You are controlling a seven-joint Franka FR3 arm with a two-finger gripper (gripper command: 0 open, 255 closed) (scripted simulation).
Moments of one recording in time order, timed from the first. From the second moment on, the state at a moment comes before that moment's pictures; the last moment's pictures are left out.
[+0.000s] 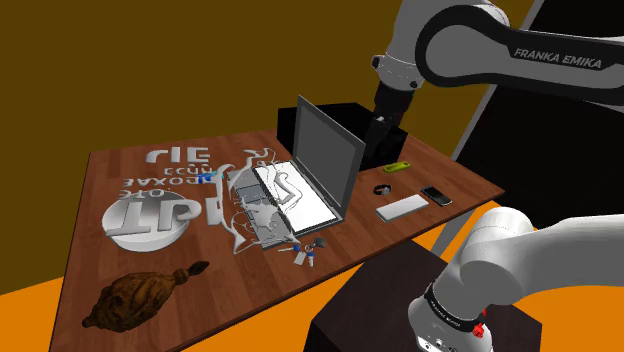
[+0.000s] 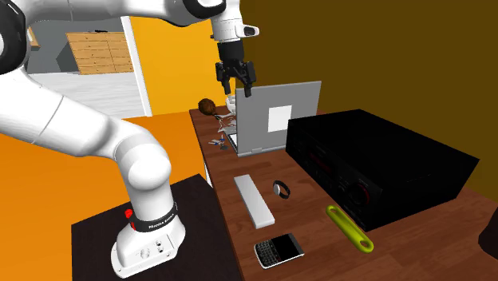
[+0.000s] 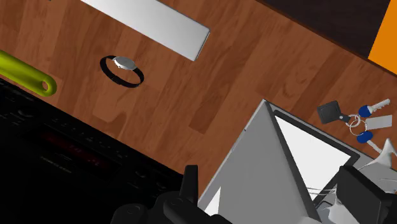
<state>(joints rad) 0.01 -0.80 0.07 -2.39 -0.04 1.68 -0.13</state>
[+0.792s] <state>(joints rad) 0.05 -1.02 -0.18 -2.74 -0.20 1.79 -0.58</state>
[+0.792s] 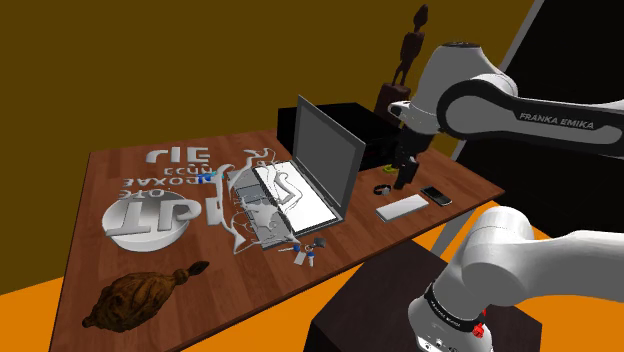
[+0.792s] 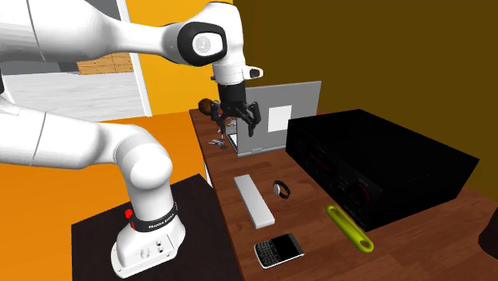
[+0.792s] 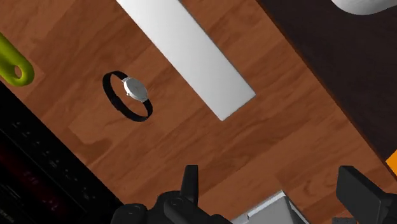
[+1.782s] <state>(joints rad) -0.01 -0.92 -0.68 -2.90 -0.60 2.05 -1.25</state>
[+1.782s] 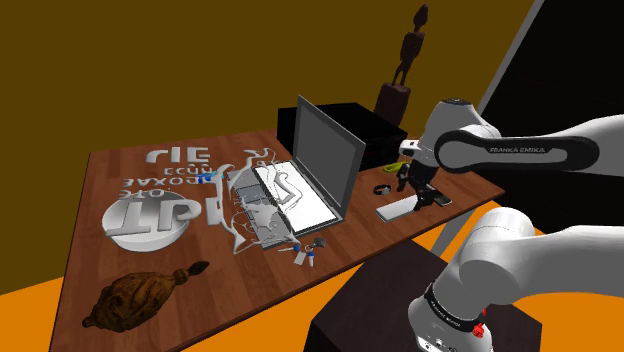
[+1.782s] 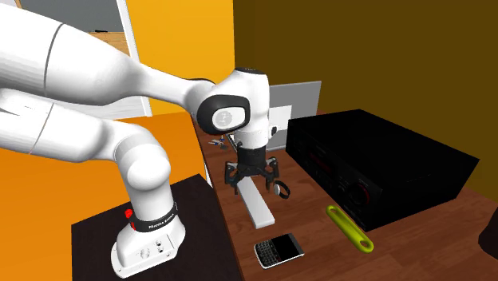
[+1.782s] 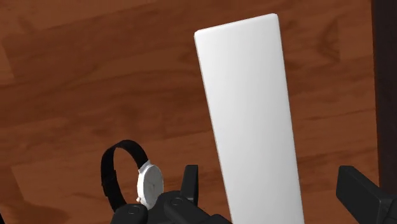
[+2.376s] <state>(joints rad) -0.01 -0.84 -0.75 -2.95 -0.66 2.18 -1.25</state>
